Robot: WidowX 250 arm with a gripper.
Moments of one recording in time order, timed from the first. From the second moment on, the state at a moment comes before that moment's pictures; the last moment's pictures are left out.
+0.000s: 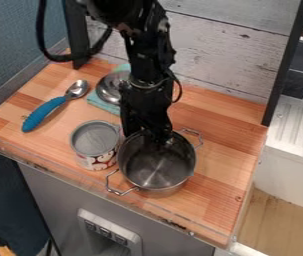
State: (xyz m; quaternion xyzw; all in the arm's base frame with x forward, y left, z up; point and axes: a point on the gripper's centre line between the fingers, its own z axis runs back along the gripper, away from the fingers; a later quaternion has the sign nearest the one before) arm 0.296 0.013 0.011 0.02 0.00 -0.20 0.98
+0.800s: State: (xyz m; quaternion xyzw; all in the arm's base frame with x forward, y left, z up) arm 0.293 0.020 0.037 -0.01 -0.03 -0.19 0.98
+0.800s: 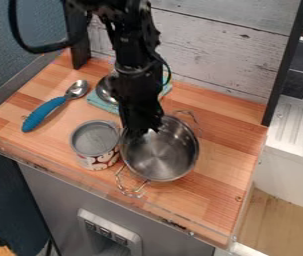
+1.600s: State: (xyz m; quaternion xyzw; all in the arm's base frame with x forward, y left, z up) arm 0.385 0.023 0.037 -0.04 -0.03 -0.07 1.00
